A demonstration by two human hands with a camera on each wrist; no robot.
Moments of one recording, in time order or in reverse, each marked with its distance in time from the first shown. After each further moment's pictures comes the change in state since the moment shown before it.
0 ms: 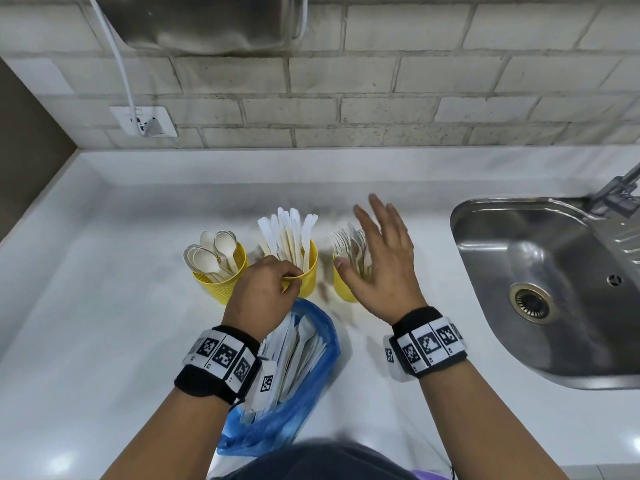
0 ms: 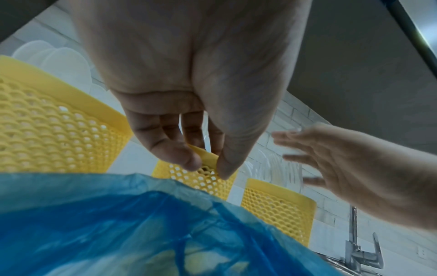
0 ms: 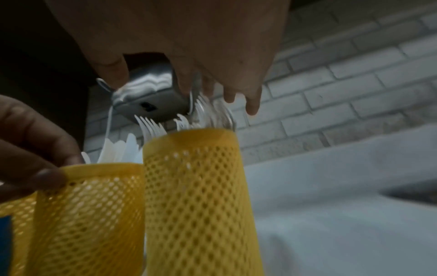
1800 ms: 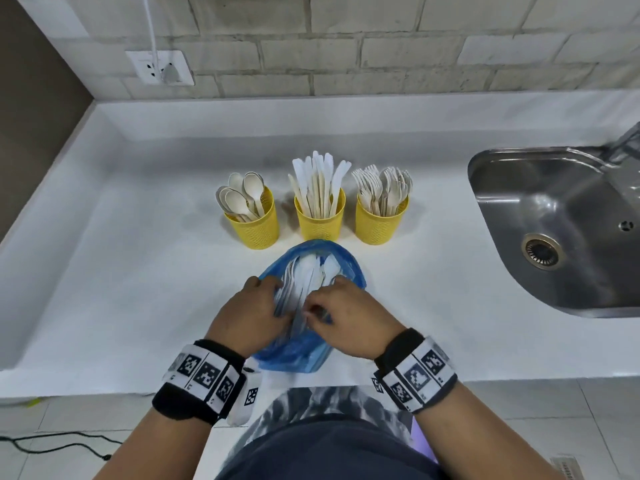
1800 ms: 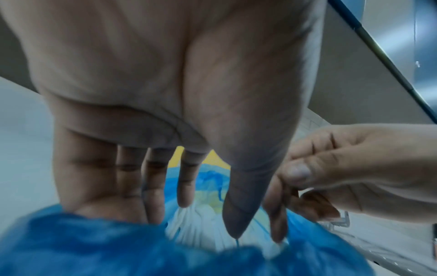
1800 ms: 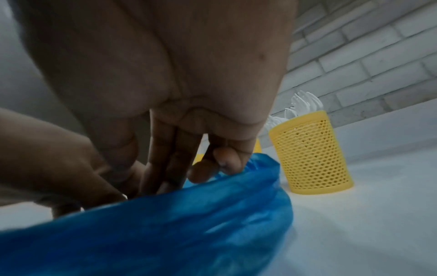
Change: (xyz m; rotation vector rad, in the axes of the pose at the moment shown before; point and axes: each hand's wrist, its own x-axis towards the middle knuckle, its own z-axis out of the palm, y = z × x) left_hand -0.122 -0.038 -0.026 0.162 -0.454 -0.305; right_hand -0.117 -0.093 0.048 0.048 -0.657 -0.061
